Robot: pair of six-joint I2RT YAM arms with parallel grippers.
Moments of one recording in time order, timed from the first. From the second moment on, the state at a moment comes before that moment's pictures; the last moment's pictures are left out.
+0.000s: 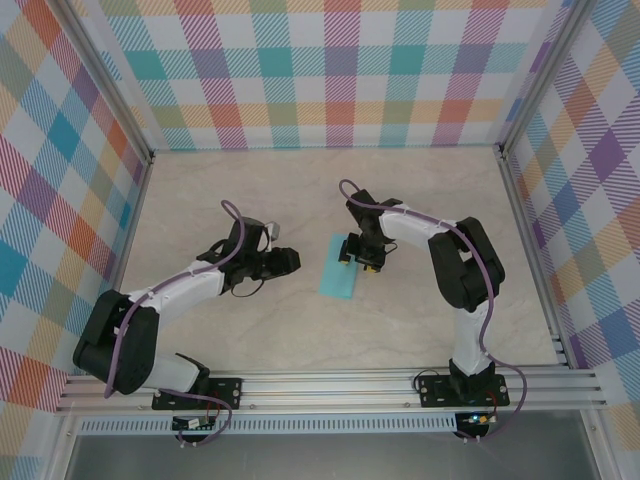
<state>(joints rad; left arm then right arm) -0.46 1.40 0.74 -0.18 0.36 -0.65 0.55 2.00 1.37 -0.79 -0.20 0.76</state>
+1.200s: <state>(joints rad) -0.50 1.50 0.82 -0.15 0.30 -0.69 0.55 2.01 1.38 -0.80 -0.19 0.75</state>
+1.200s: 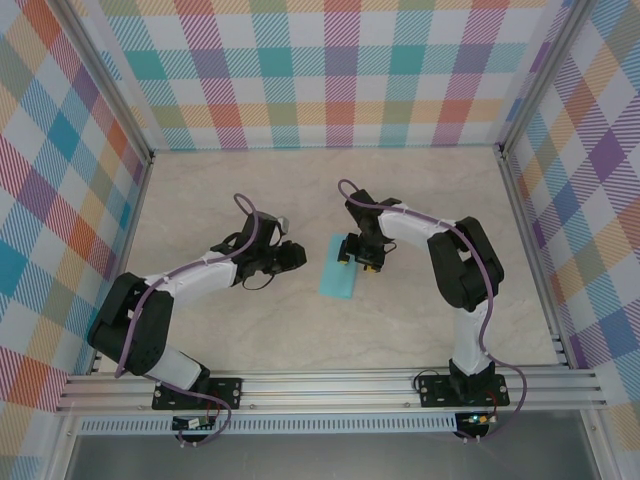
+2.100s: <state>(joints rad) -0.50 1.39 0.80 -0.16 0.19 -0.69 0.55 1.99 1.36 -0.77 -0.19 0.75</state>
